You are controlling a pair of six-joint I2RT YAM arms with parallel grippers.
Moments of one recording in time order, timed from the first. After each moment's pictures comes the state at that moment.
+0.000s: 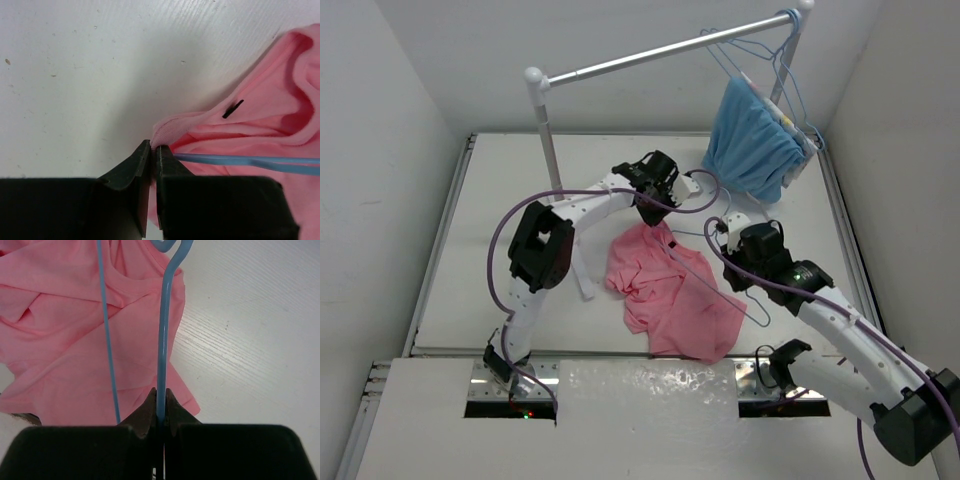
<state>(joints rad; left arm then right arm) -0.66 2.21 1.89 -0.77 0.14 0.43 0.51 0.90 0.67 -0.60 0.03 0.04</state>
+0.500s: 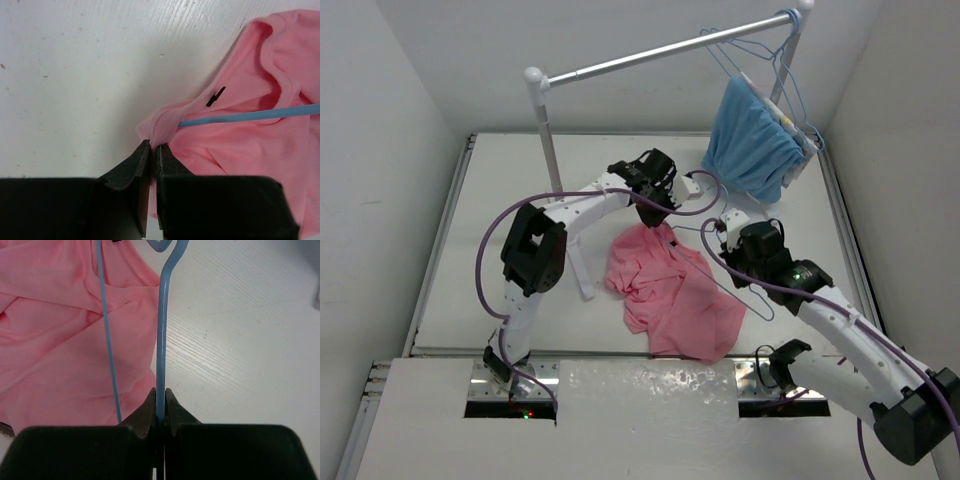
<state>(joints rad) -0.67 2.13 1.85 -0.80 0.20 0.47 0.51 0.90 0.67 -0.57 0.09 -0.05</state>
